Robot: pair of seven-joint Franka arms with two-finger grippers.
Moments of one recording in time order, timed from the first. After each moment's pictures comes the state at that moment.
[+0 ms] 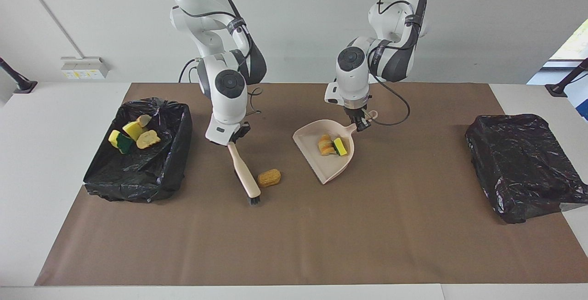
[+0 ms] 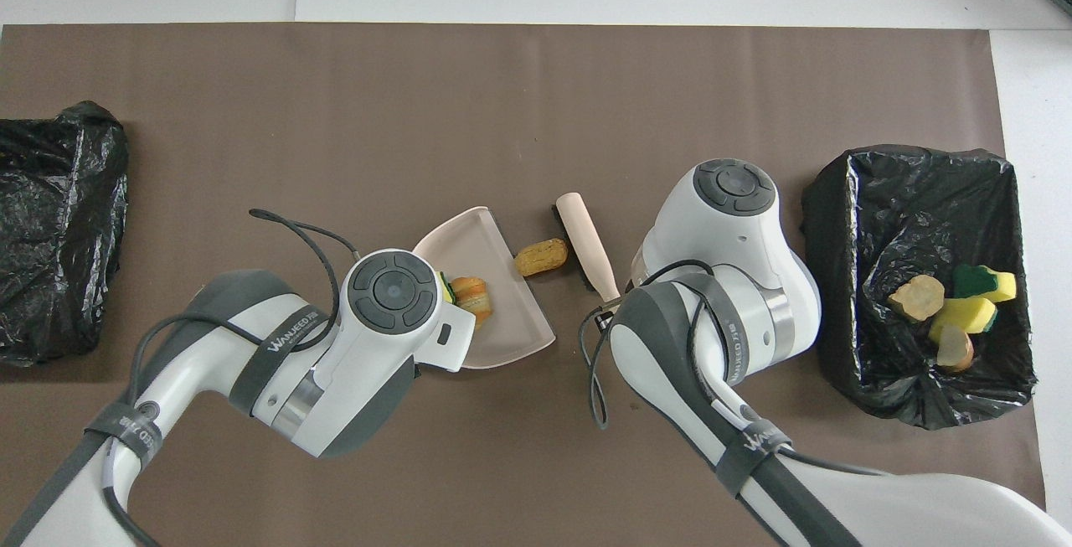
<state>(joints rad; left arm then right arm) -0.49 0.08 -0.10 -2.12 0.18 1.99 0.48 0.23 0.24 0.21 -1.93 0.25 1.88 -0.03</state>
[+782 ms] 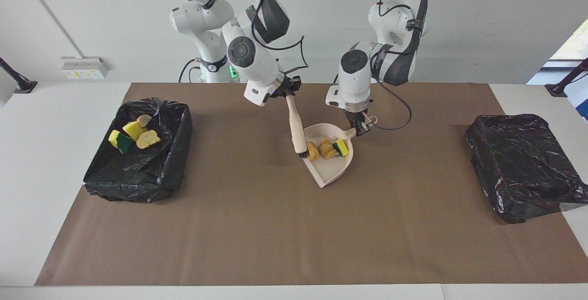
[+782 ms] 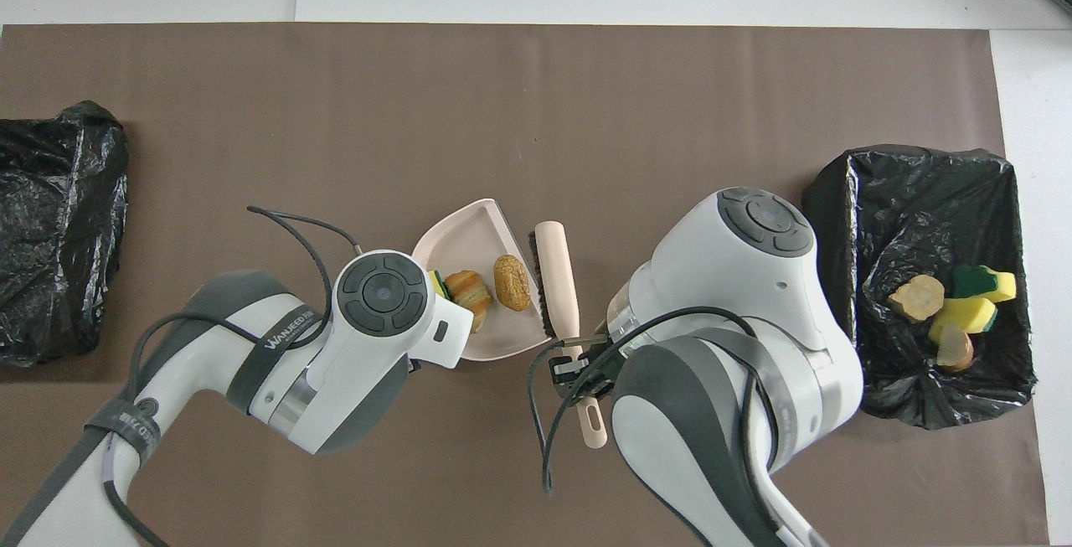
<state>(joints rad) -0.48 0.09 -0.10 -2.14 0.18 2.07 0.53 0.29 0.03 0.20 -1.94 0.44 1.70 0.29</state>
